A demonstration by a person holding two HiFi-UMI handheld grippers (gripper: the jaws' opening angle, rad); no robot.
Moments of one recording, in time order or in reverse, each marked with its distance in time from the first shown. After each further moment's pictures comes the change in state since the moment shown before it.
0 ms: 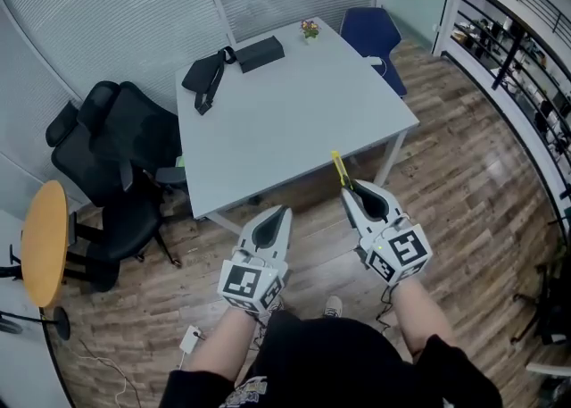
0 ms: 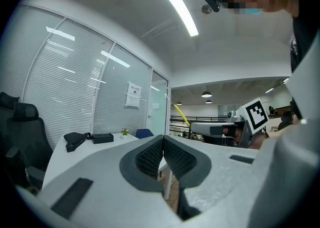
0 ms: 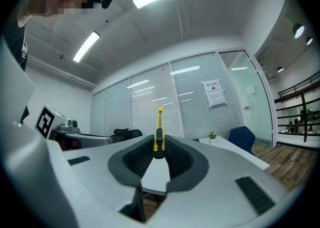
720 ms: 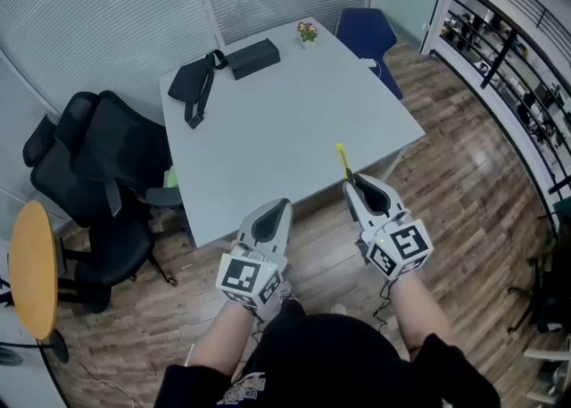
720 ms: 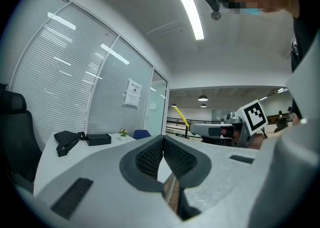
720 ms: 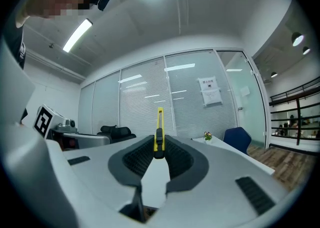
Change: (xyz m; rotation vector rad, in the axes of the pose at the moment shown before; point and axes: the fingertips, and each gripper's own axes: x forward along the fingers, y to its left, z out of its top) left arm 0.057 0.113 0.006 -0.047 -0.014 -0.091; right arm 0.116 -0.022 -0.004 -0.021 0.031 -0.106
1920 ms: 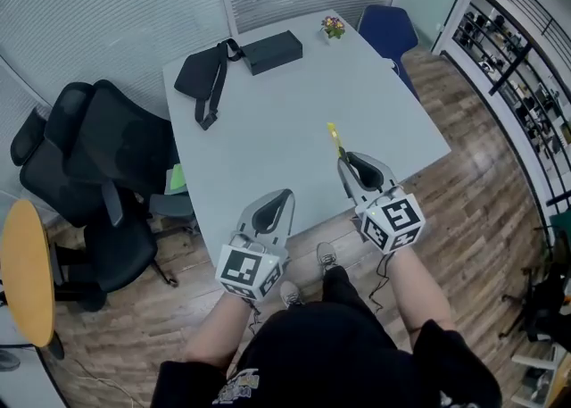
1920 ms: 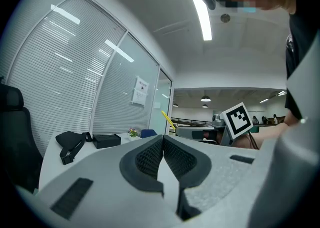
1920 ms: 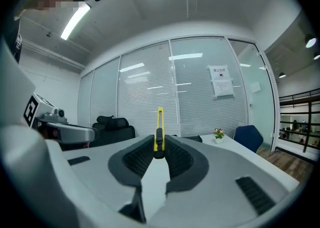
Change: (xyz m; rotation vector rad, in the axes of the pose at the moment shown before) left arm 0.033 0.138 -0.001 -0.023 0.010 -0.007; right arm 0.179 0.000 -0.030 -0.050 0.098 0.028
